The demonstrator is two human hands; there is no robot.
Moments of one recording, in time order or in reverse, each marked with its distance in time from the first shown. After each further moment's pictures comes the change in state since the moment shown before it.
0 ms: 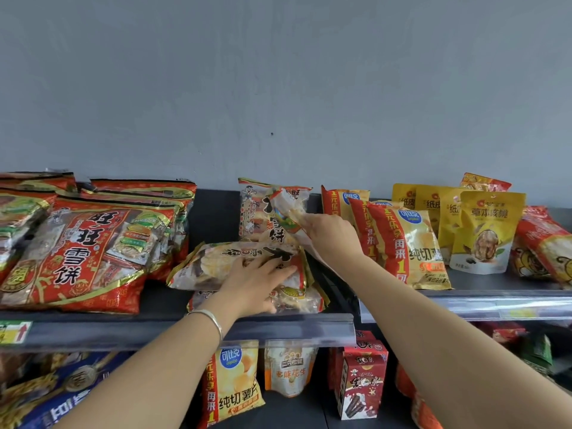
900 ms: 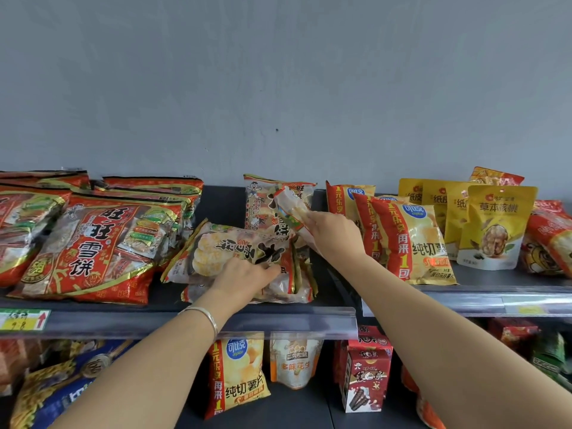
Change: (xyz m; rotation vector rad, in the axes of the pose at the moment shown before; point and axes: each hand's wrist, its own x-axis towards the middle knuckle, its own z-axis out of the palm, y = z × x) left_hand -0.024 0.002 -0.015 0.281 0.114 -0.018; right_hand -0.017 -0.003 -0.011 0.112 0.012 -0.016
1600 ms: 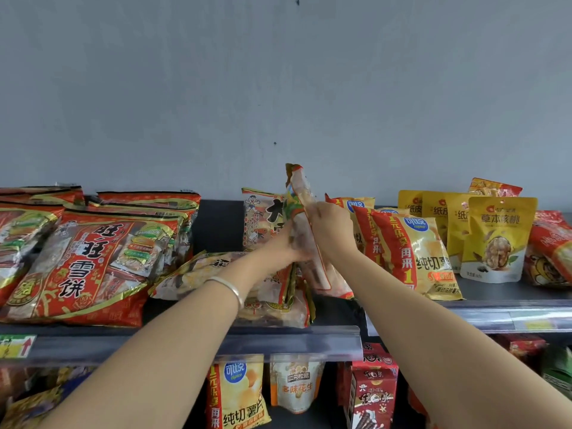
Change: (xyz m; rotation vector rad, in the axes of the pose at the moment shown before) left_hand 0.069 -0.006 -0.051 -1.561 -0.093 -0.279; right_hand 0.042 -0.005 0.003 0.268 0.182 0.211
